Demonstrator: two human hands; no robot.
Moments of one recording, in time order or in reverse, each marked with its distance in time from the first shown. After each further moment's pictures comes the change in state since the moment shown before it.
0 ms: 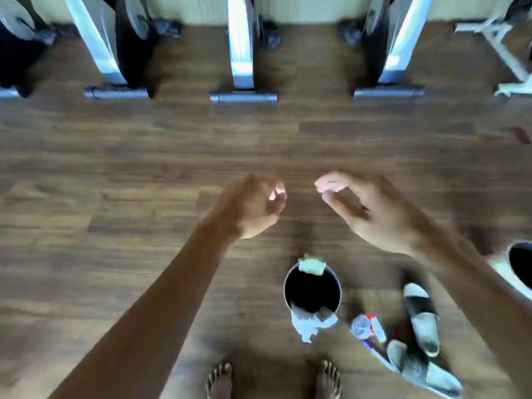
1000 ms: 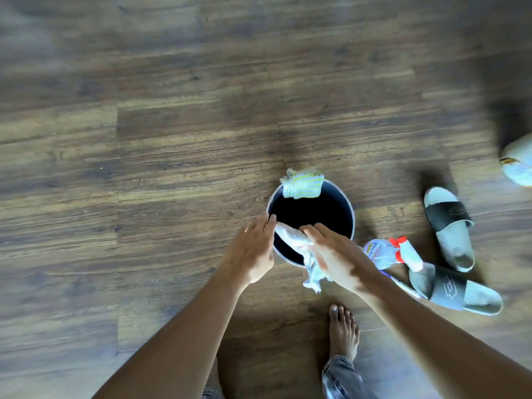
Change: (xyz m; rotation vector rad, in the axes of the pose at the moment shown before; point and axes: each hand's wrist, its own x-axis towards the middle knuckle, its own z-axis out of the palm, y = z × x) left_hand -0.050 -0.144 0.427 0.207 -0.526 0.075; right_hand -0.169 0.286 0.364 -0.288 -0.225 0.234
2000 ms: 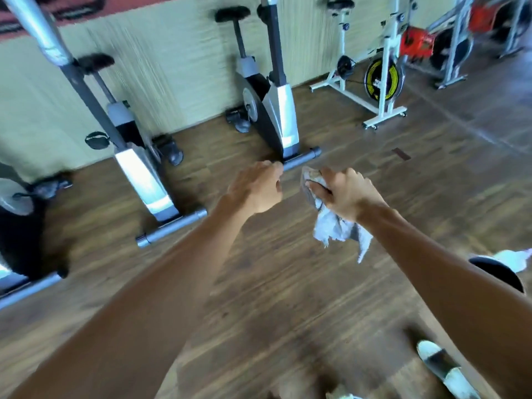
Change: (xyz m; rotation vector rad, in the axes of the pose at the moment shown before) left_hand 0.156 0.111 -0.885 0.272 0.429 0.343; right_hand 0.308 -0.076 -0.777 -0.093 0.461 0.542
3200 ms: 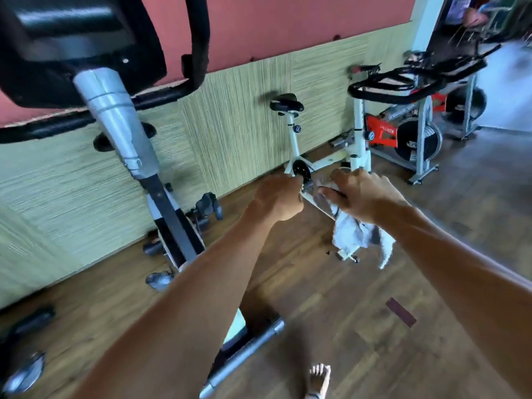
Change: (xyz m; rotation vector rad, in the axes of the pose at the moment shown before) left_hand 1.173 0.014 -0.038 0.058 0.009 0.266; right_hand 0.995 0.514 -0.162 -0.206 0.103 0.029
